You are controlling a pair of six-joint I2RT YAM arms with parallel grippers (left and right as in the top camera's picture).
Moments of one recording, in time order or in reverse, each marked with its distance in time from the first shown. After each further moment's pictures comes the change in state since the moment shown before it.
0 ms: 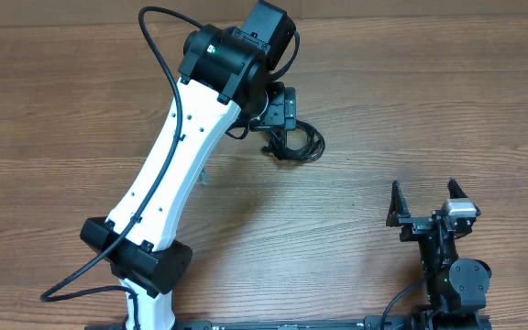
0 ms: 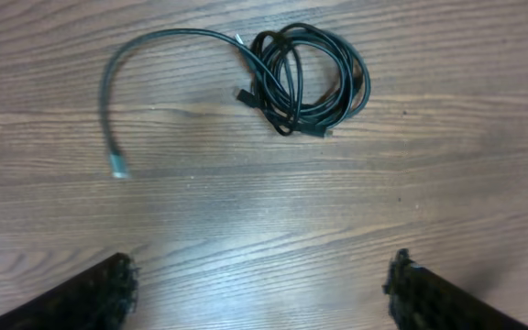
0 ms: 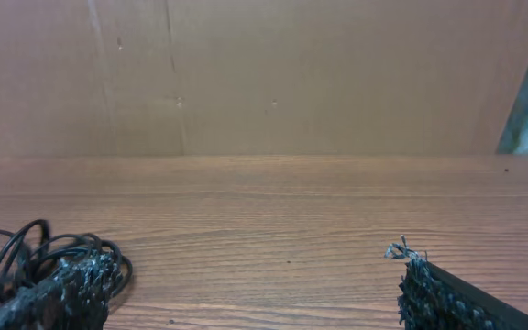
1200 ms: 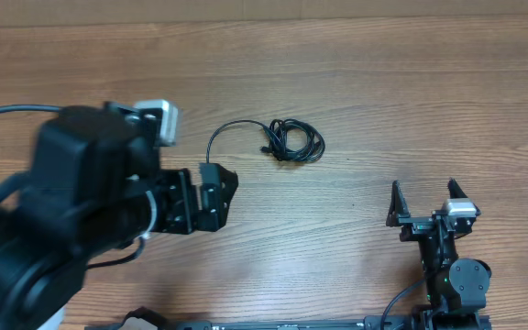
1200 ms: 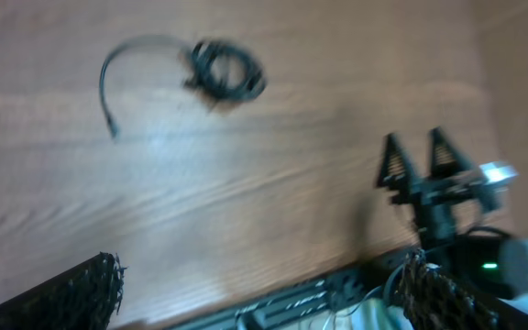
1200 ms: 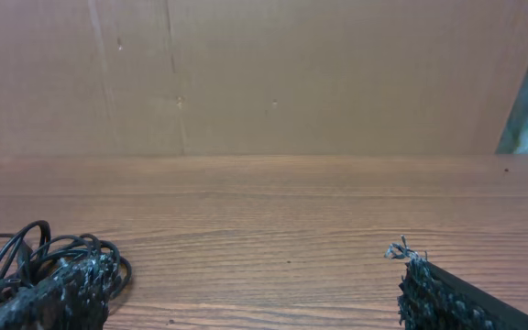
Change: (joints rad) left arm 0.046 -0.683 -0.229 -0.045 0.165 0.028; right arm 0.000 0.000 0.000 0.000 0.000 0.000
